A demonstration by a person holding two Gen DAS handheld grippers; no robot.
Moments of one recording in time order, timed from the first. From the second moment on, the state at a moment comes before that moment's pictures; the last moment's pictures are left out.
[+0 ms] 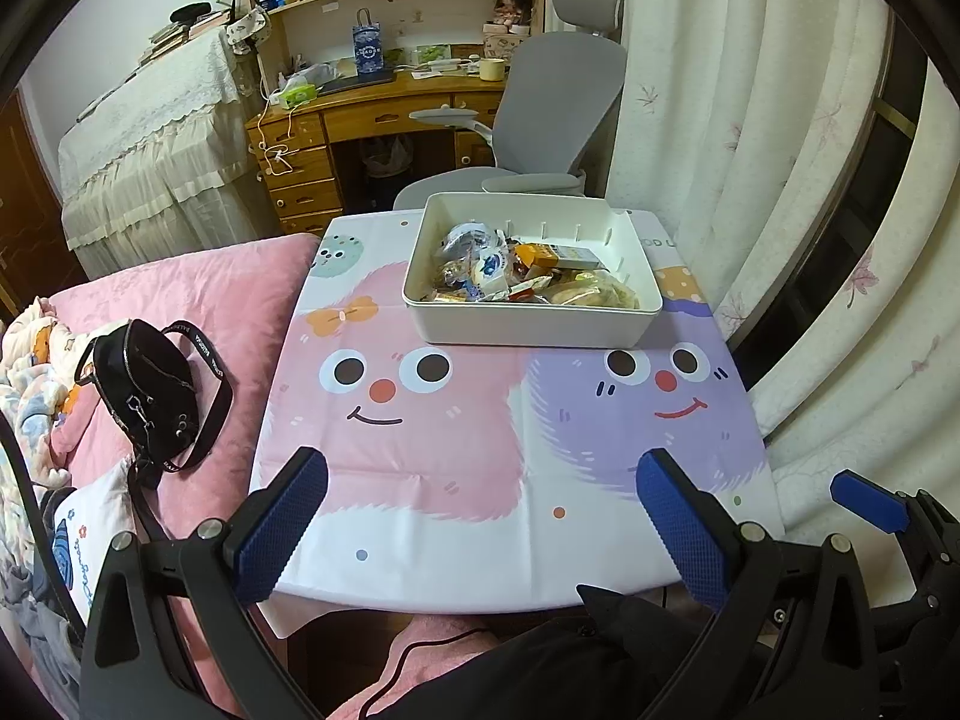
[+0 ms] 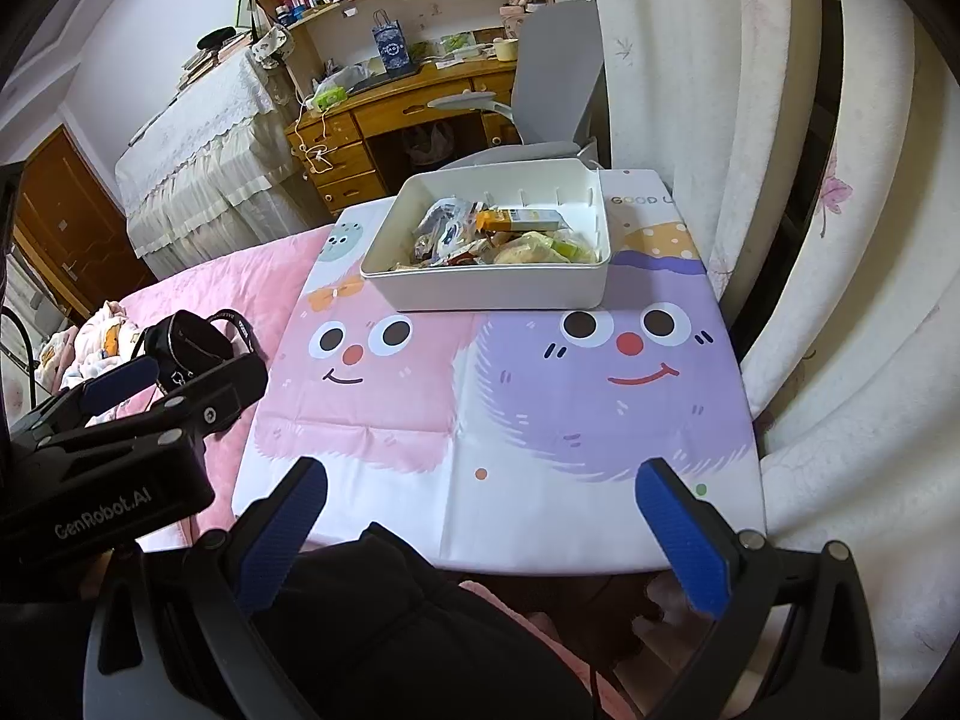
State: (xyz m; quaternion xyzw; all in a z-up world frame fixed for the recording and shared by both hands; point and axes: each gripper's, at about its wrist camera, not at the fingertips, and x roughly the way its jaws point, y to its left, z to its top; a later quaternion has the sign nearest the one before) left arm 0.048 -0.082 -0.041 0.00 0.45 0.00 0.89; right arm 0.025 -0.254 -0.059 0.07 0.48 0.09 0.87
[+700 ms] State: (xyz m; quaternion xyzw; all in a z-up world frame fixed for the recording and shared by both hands) left arm 0.046 -0.078 -0.041 0.00 0.45 0.00 0.89; right arm 0.022 -0.250 -0.064 0.07 0.49 0.10 0.87
